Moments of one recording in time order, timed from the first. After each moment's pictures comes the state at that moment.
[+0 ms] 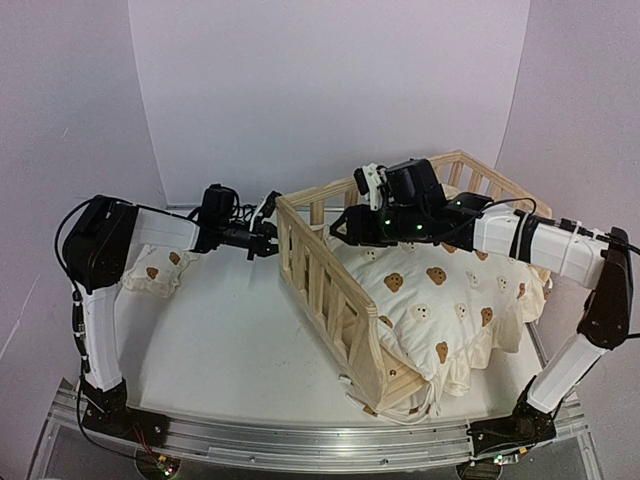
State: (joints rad) left arm -0.44 2.08 1.35 0.30 1.17 0.18; right arm 0.79 1.62 1.35 -0.29 -0.12 0.50
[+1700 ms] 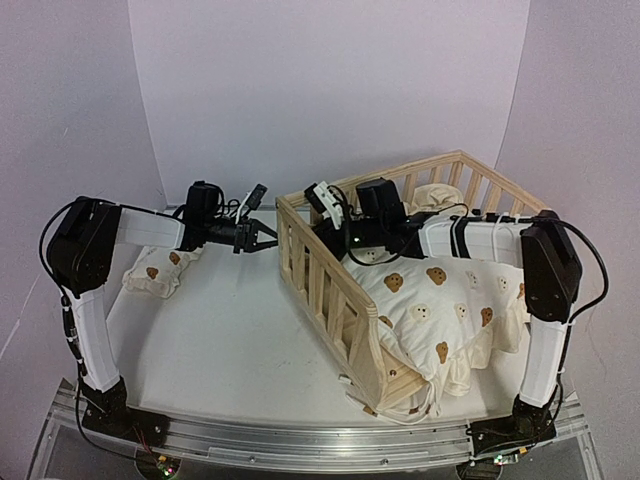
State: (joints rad) left arm -0.39 1.95 1.24 0.30 1.19 -0.06; right arm 0.73 1.95 1.43 0.07 -0.45 -0.06
